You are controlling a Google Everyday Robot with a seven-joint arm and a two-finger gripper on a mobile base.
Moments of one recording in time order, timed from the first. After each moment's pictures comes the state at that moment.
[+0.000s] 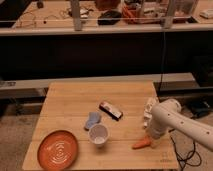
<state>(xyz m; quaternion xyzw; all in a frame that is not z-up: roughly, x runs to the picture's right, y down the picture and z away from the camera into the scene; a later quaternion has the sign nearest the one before) 0.264 0.289 0.797 -0.37 -0.08 -0.12 0.92</state>
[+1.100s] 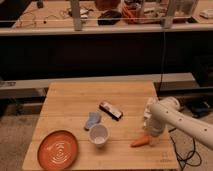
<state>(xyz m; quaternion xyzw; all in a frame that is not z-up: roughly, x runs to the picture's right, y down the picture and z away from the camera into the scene) 0.254 0.270 0.807 -0.37 -0.09 -0.11 0.92</state>
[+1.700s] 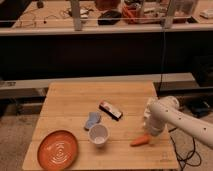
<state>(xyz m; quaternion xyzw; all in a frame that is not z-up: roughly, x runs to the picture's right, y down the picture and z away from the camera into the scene) 0.243 0.270 0.807 -0.38 -0.09 -0.11 0.92</state>
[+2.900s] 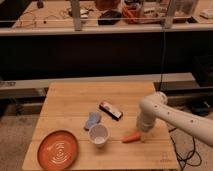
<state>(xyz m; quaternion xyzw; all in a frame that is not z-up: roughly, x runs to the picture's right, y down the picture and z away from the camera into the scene) 0.211 0.257 0.816 -0.38 -0.08 -0.11 0.91</state>
